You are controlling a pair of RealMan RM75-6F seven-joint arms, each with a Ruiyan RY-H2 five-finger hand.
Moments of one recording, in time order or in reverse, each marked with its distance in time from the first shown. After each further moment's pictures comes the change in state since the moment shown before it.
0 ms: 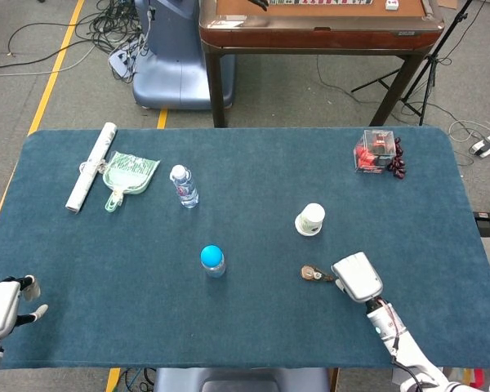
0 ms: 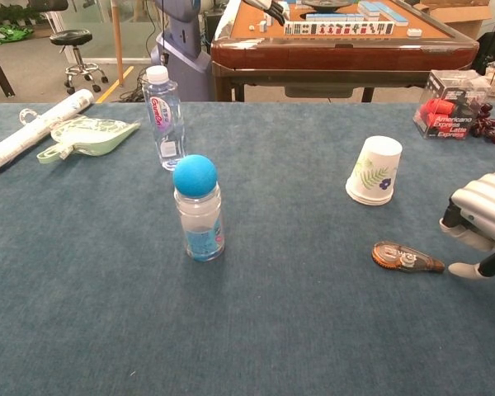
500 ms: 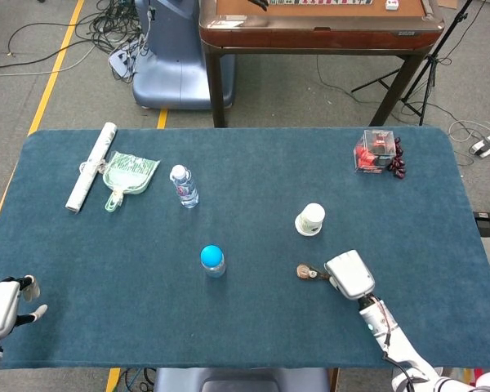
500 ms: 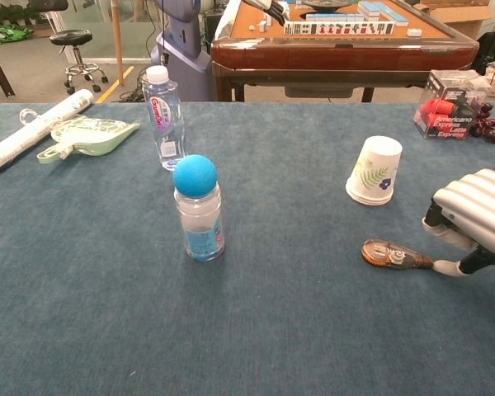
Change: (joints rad) left arm 0.000 0.004 0.000 -0.005 -0.005 -0.003 0.004; right arm 0.025 -0.054 0.010 0.055 -0.004 -0.006 0.031
